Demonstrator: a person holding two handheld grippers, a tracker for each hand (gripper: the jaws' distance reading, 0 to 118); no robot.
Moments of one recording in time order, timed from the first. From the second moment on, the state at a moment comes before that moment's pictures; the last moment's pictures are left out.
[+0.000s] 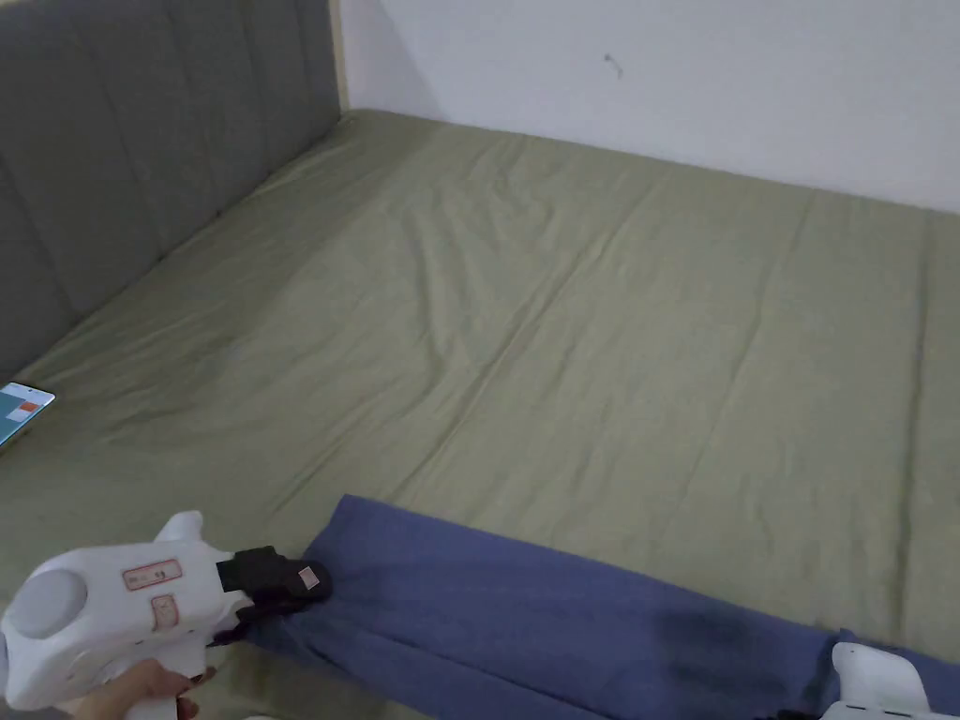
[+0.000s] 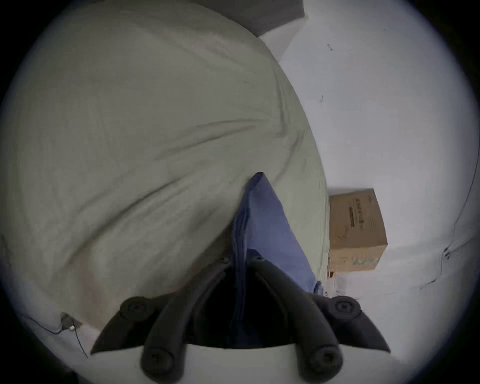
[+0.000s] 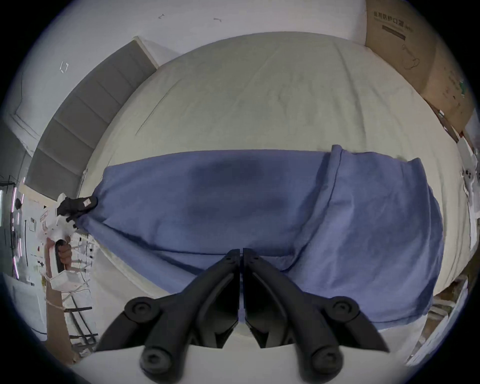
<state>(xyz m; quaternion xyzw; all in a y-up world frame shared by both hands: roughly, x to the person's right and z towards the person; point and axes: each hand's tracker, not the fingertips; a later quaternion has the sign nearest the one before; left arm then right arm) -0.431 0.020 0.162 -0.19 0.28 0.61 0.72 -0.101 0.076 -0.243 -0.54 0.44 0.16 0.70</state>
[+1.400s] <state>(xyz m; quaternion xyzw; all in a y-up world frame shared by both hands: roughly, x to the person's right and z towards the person) -0.248 0.071 -0.107 -0.35 0.02 0.41 0.84 0.026 0.090 -0.303 -0.55 0.35 0.03 0.76</state>
